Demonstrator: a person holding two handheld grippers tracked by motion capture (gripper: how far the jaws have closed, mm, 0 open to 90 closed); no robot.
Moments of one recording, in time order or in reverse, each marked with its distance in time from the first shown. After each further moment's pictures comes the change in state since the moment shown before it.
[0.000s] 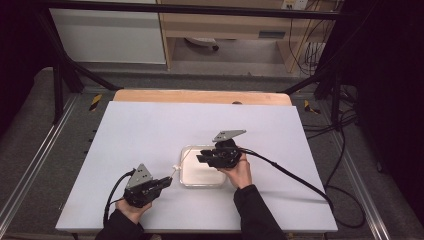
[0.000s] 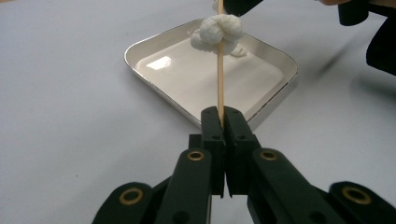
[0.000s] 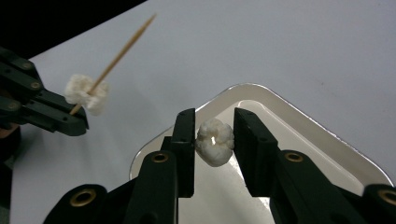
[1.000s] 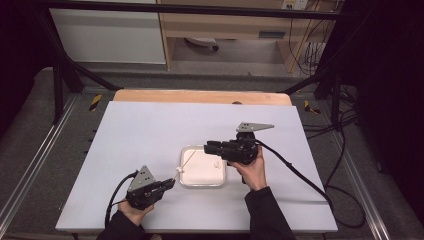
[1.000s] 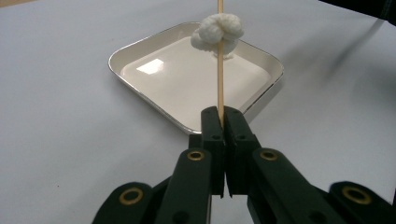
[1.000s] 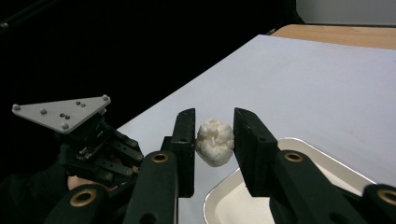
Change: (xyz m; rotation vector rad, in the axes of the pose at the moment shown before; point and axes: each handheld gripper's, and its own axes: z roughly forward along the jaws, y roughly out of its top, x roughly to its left) left arm -0.008 0.000 0.002 -0.015 -0.029 0.025; right arm 0.003 0.017 -0.059 -0.239 0.186 0.150
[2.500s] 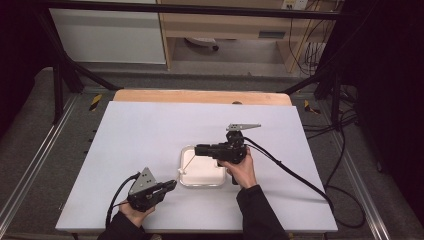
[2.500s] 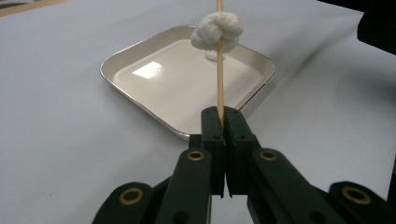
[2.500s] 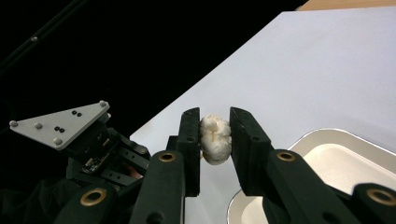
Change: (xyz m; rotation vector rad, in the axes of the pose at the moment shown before) left arm -0.005 0.000 0.000 -0.005 -0.006 0.033; right arm -0.012 -0.010 0.031 0.037 0.099 0.115
